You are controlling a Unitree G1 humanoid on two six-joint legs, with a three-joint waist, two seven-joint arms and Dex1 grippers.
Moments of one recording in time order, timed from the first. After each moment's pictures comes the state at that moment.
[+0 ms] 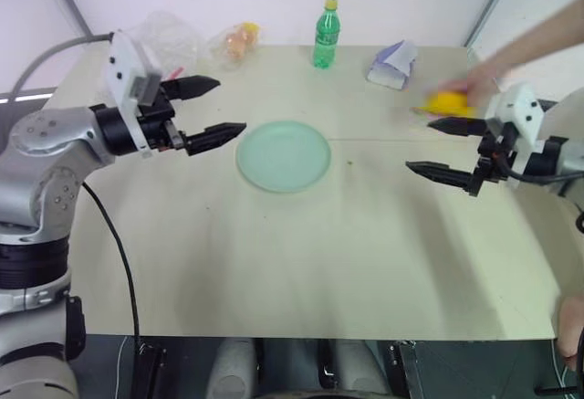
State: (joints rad) left arm -0.63 0.82 0.18 -0.23 -0.63 0.67 -0.92; right arm -0.39 -1.00 -0.22 -0.17 0.53 0.59 1.03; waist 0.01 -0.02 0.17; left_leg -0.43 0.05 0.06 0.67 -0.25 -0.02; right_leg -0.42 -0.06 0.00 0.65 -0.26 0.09
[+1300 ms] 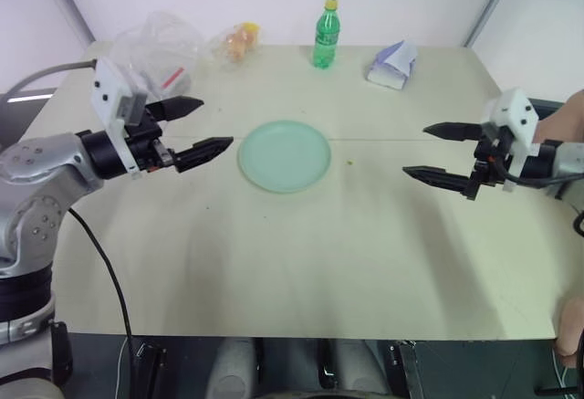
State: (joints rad) left arm -0.48 0.83 0.27 -0.36 -0.72 0.76 -0.80; right arm -0.42 -0.99 -0.20 -0.17 0.53 0.60 1.04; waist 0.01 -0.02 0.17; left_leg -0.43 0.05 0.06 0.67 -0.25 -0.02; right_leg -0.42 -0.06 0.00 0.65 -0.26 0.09
